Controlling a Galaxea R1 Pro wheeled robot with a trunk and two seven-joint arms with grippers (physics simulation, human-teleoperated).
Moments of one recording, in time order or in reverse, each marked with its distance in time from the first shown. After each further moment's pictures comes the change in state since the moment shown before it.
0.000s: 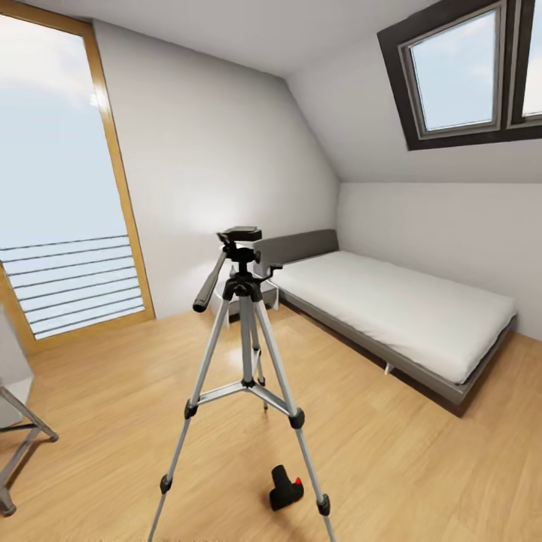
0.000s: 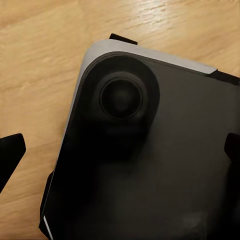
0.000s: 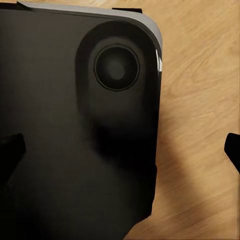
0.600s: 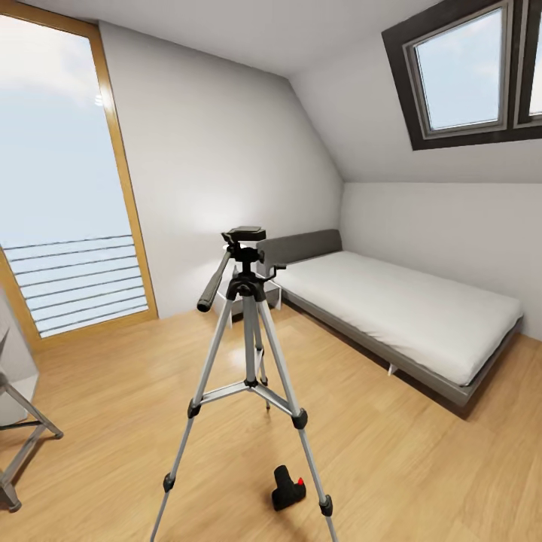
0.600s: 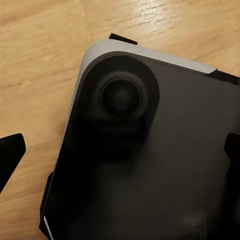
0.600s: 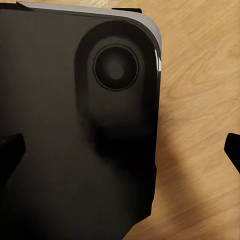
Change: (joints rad) left arm 0.000 0.000 -0.002 0.000 -0.001 0.001 -0.001; right arm 0.001 -0.002 -0.001 0.000 0.000 -0.002 0.003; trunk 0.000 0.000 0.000
